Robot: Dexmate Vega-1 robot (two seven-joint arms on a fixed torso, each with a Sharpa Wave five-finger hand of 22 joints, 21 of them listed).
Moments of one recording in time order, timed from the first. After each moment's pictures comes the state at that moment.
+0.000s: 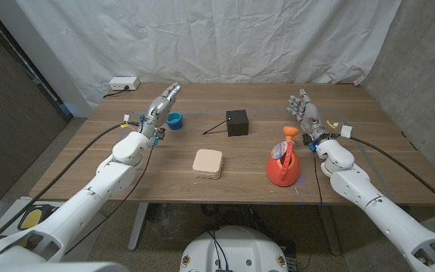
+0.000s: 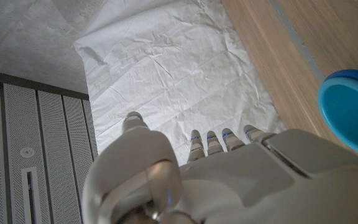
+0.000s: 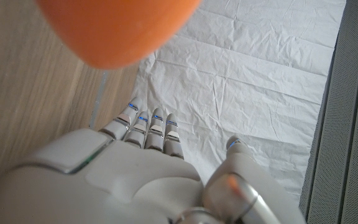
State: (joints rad) left arm 0.89 0.62 0.35 -1.44 -0.54 -0.33 -0.01; left_hand 0.63 0.11 -0.14 -0.02 0.43 -0.02 -0.10 0.24 0.19 -0.12 -0.04 0.20 0.18 -0.14 -0.02 0.19 0.18 -0.17 0.01 0.20 0.18; right arm -0.92 -0.54 -0.34 -1.41 0.64 0.32 -0.02; right_hand 0.09 -0.03 0.25 -0.04 0.23 0.21 0.07 0.20 0.19 0.20 0.09 0.22 0.18 0.10 0.05 0.19 0.18 0.15 -0.04 0.36 0.17
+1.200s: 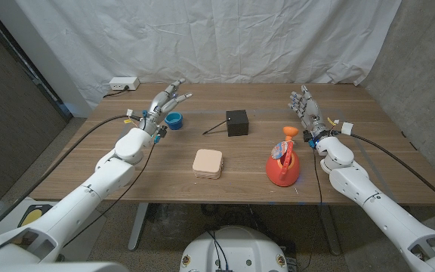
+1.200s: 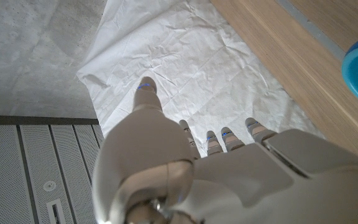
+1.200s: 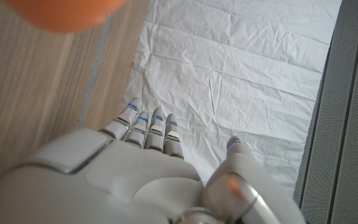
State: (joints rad) left arm 0.88 0.66 0.38 -1.51 -0.36 -0.32 0.10; left_hand 0.96 0.10 -0.08 -0.17 0.41 0.19 -0.20 0.29 0.20 -0.13 -0.03 0.20 0.18 -0.12 0.01 0.19 0.18 -0.13 0.09 0.20 0.18; right arm -0.90 -0.53 -0.34 -1.39 0.64 0.33 -0.02; right_hand 0.09 -0.03 0.24 -0.04 0.23 0.22 0.07 0.20 0.19 0.20 0.09 0.22 0.18 0.10 0.05 0.19 0.18 0.15 -0.04 0.35 0.17
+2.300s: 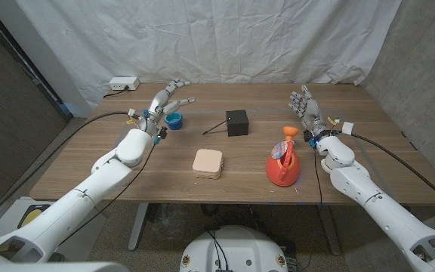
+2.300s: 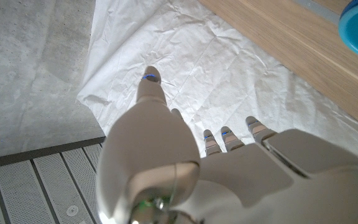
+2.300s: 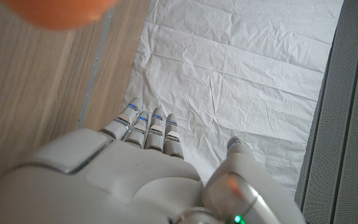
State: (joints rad) left arm 0.94 0.71 0.36 -1.66 -0.16 -0.22 0.25; left_hand 1.06 0.08 -0.09 -0.14 0.38 0.38 -0.22 0.32 0.21 -0.08 -0.11 0.22 0.18 -0.11 -0.04 0.19 0.18 -0.12 0.10 0.21 0.18; right arm -0.91 -0.54 -0.34 -1.41 0.64 0.31 -0.03; right_hand 0.09 -0.03 0.24 -0.04 0.23 0.22 0.07 0.20 0.19 0.21 0.09 0.22 0.18 0.10 0.05 0.19 0.18 0.15 -0.04 0.34 0.17
